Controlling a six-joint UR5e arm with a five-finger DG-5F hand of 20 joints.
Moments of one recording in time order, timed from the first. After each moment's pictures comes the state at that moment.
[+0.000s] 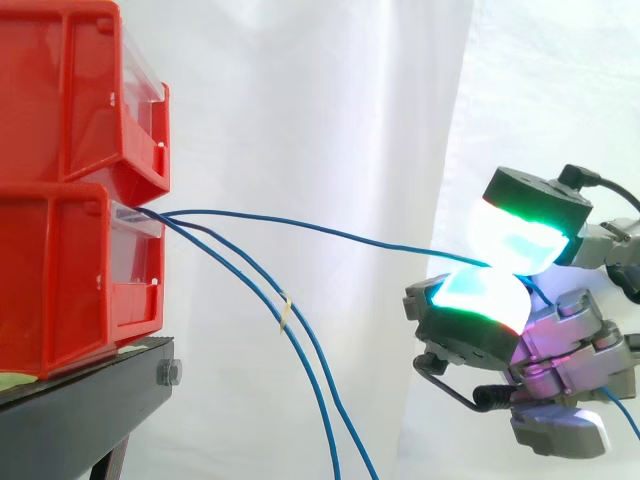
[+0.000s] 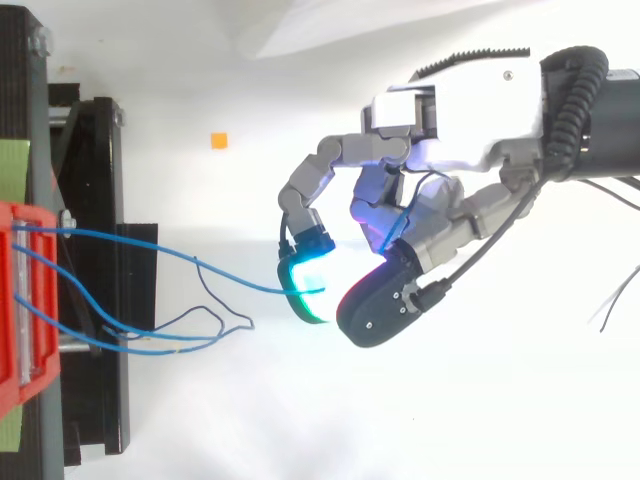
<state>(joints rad) 0.02 -2.20 -1.38 -2.77 -1.65 -0.06</state>
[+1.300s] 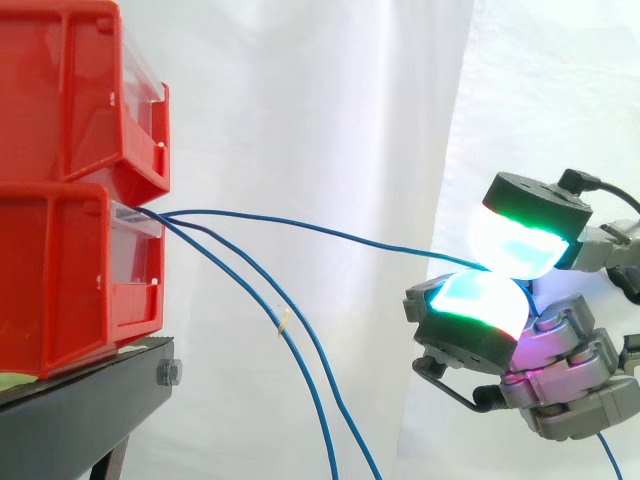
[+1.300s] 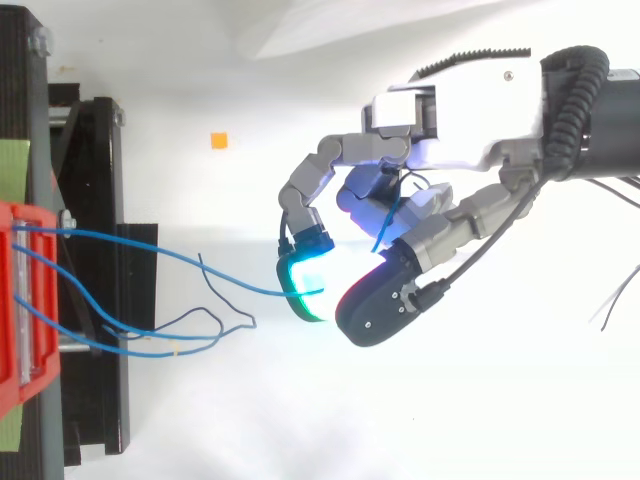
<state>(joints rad) 0.02 -2.20 -1.38 -2.78 -1.65 -0.08</state>
